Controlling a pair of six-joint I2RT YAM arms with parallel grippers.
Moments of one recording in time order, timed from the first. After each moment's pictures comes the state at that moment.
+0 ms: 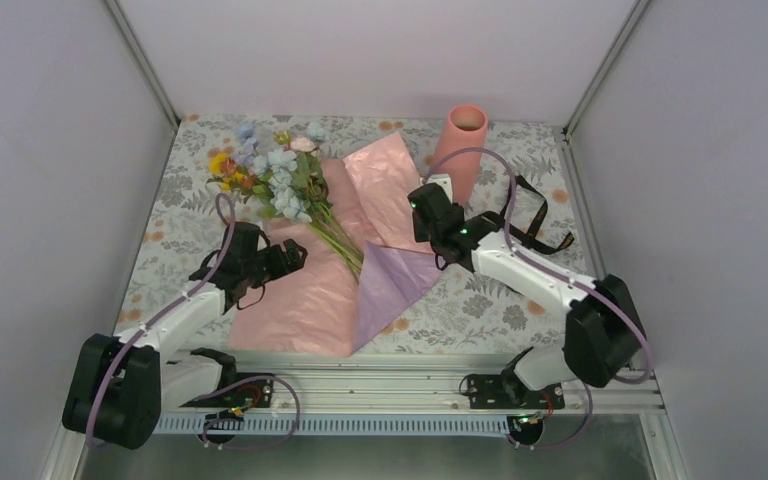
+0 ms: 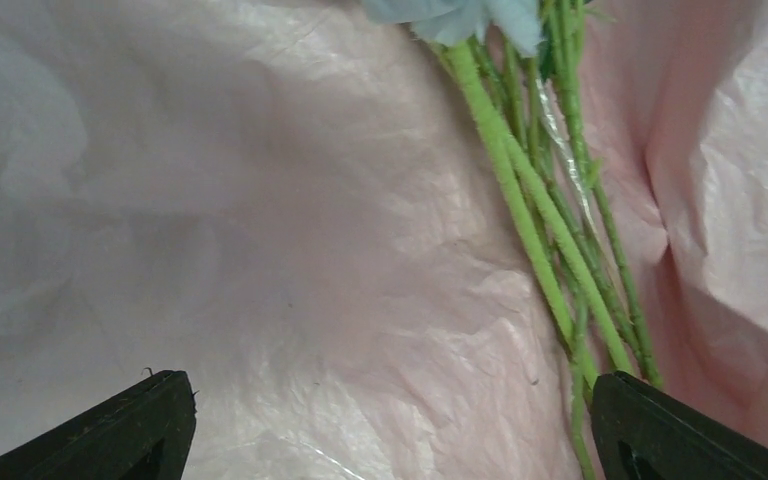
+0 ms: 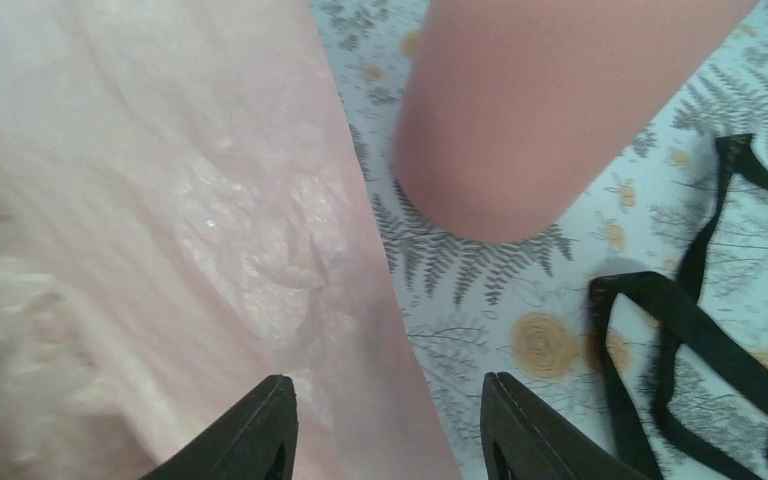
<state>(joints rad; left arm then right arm) -0.26 1.10 0.46 -0.19 0.23 -0.68 0.68 1.47 1.02 -0.42 0.54 0.38</state>
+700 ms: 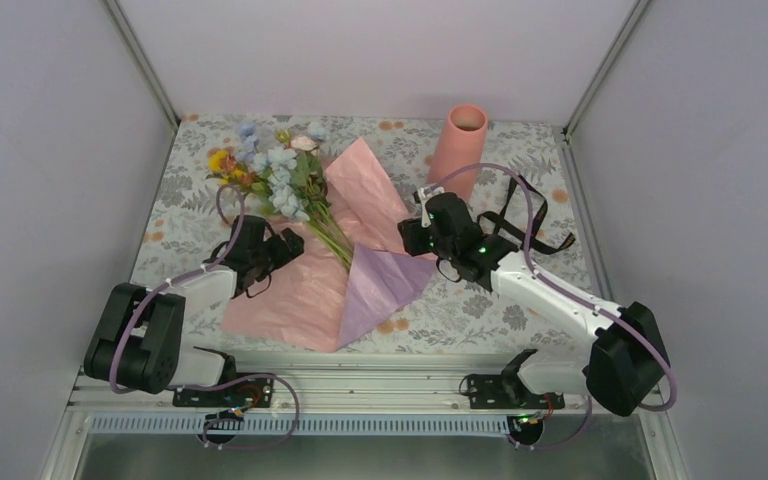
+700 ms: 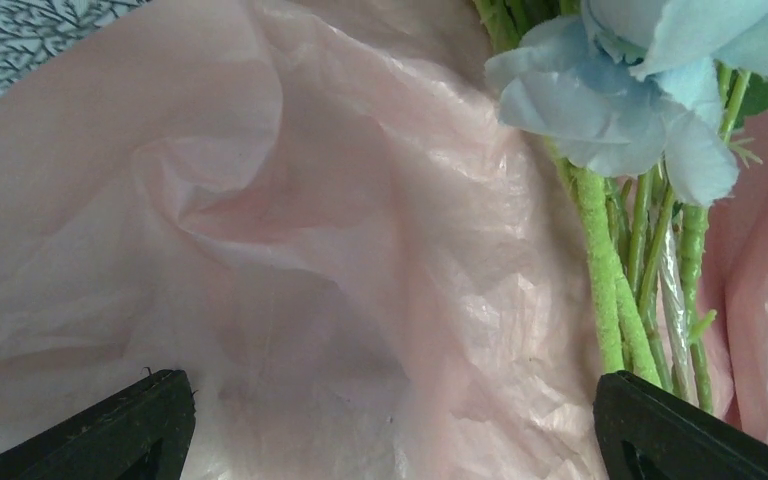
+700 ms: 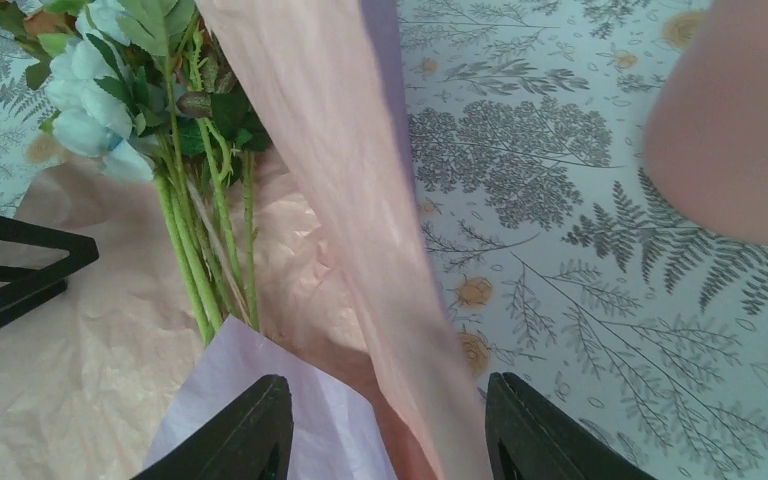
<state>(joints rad) -0.23 1.36 0.48 0.04 0.14 -0.80 0.69 1.26 0.88 -0.29 0.11 0.37</state>
